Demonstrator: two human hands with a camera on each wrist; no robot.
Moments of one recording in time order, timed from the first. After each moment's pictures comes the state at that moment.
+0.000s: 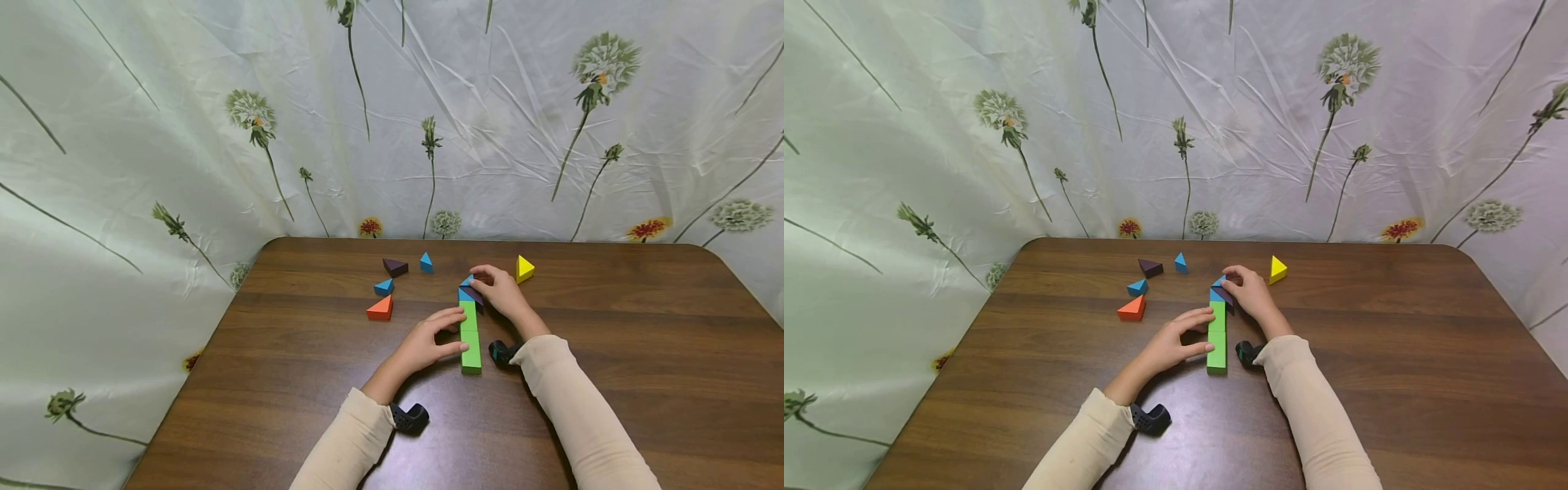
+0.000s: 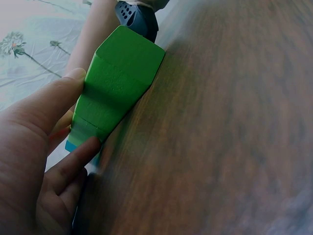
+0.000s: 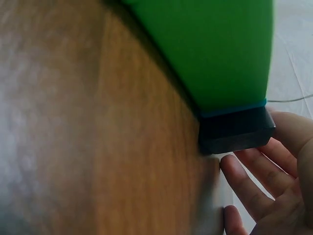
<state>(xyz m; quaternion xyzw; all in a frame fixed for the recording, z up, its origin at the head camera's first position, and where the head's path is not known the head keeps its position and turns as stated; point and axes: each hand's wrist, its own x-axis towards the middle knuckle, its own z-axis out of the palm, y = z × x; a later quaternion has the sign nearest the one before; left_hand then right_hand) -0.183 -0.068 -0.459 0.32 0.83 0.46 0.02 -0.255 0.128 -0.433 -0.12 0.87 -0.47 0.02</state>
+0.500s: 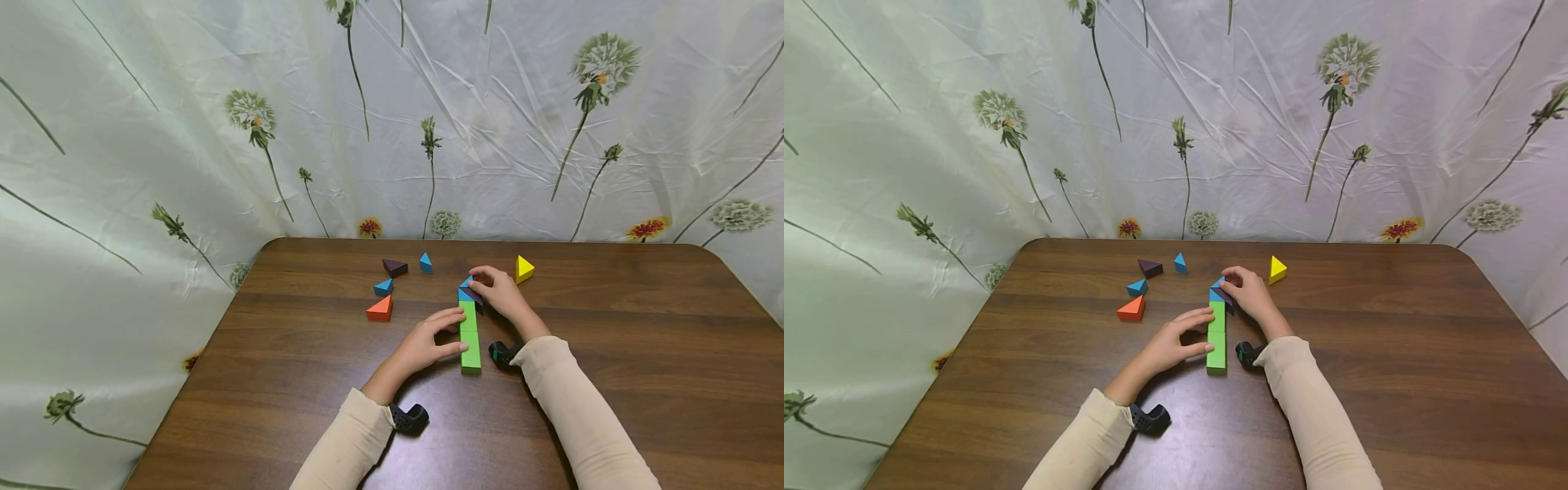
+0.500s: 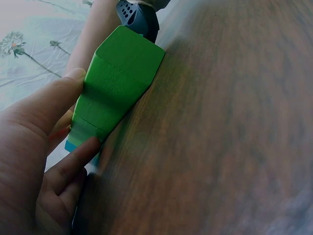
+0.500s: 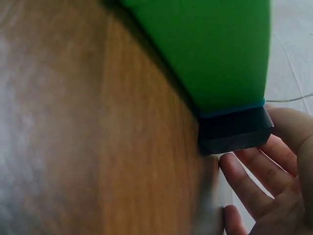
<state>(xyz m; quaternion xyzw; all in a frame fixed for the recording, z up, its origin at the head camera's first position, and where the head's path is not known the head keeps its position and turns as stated) -0.183 -0.068 -0.460 0.32 0.83 0.46 0.02 -0.254 0.129 -0.434 -0.13 0.88 -0.47 0.01</state>
